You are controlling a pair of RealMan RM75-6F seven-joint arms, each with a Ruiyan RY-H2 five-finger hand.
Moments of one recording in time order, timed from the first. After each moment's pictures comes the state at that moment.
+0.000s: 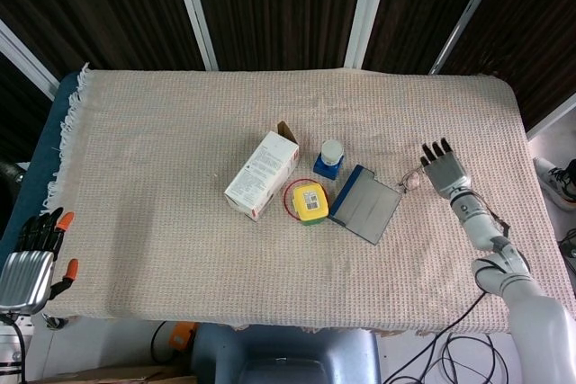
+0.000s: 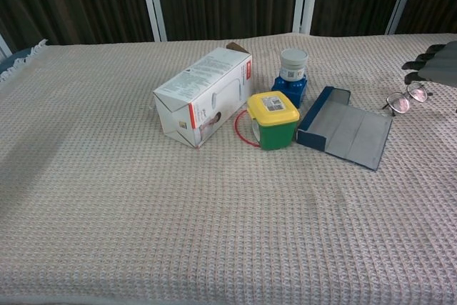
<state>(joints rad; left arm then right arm) -0.13 -1.15 -0.05 -1.61 1.48 1.46 0.14 0.76 -1.65 0.04 -0.44 -1.45 0.58 -0.29</state>
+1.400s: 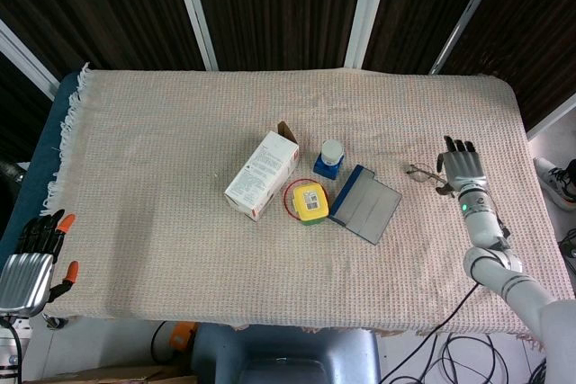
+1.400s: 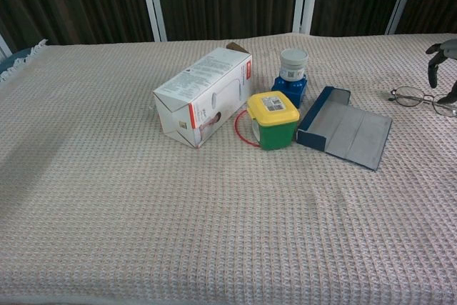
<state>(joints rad) -0.13 -1.14 -0.03 -1.61 1.51 1.46 0.11 0.73 -1.58 0.28 -0.68 -0.96 0.51 -0.27</state>
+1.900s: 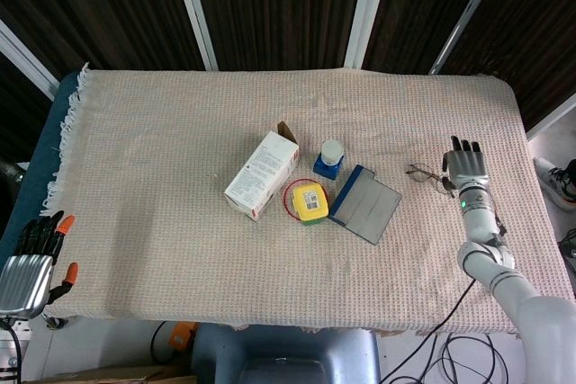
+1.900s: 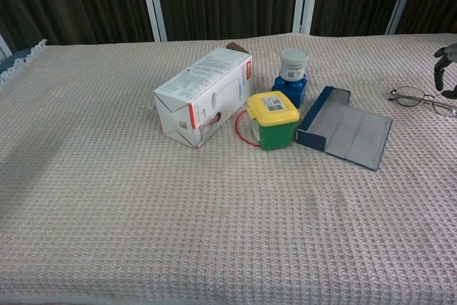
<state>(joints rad) -0.12 -1.14 -0.03 -1.61 1.51 1.47 0.11 0.77 -1.67 0.27 -0.52 -0.89 0.47 -0.30</state>
